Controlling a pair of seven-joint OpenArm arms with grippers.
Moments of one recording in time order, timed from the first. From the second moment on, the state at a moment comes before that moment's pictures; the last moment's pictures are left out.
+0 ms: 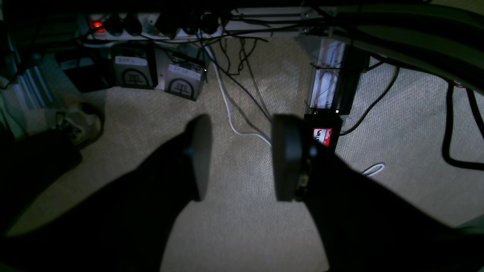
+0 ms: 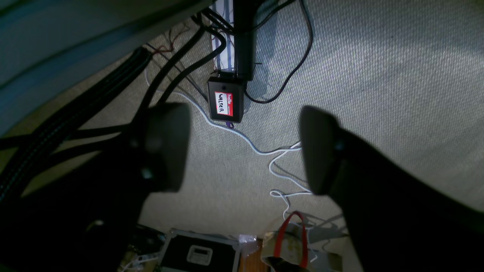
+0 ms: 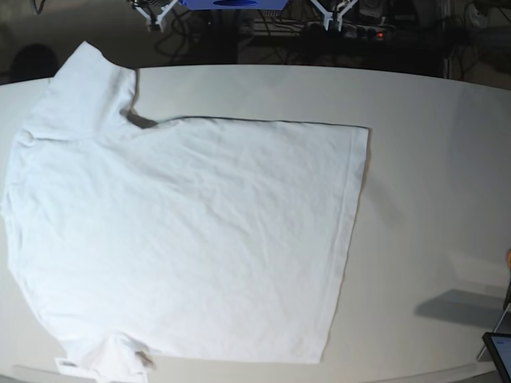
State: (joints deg) left arm 12.5 -6.3 -6.7 9.2 5.4 -6.1 -10.9; right arm -11.3 1.2 2.7 11.4 -2.7 11.7 0.3
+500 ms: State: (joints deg) left arm 12.5 -6.3 -7.1 9.2 5.2 -5.9 -10.9; right arm -11.7 1.3 2.7 11.4 -2.7 11.9 0.3
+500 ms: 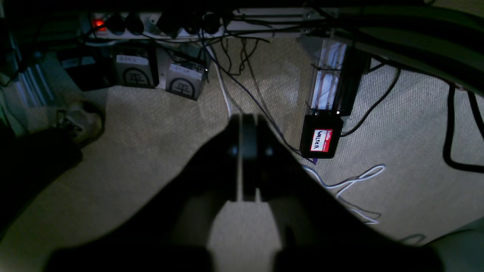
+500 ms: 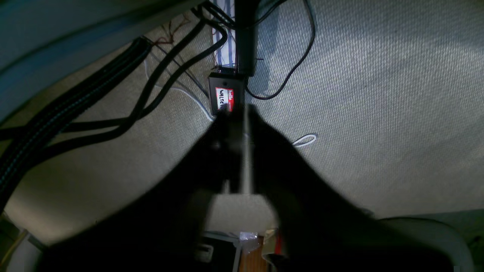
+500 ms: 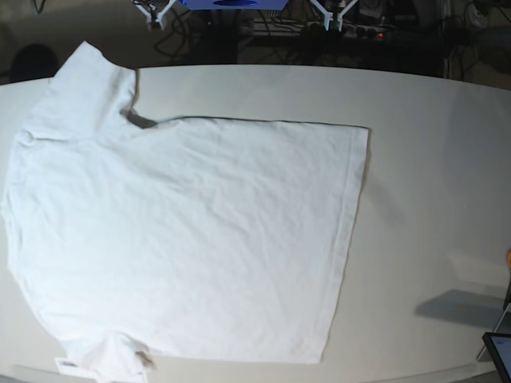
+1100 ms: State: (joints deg) left arm 12.5 -6.2 -7.2 9.2 5.4 -5.7 -10.9; right arm -11.7 1.3 2.7 11.4 -2.7 11.9 0.2
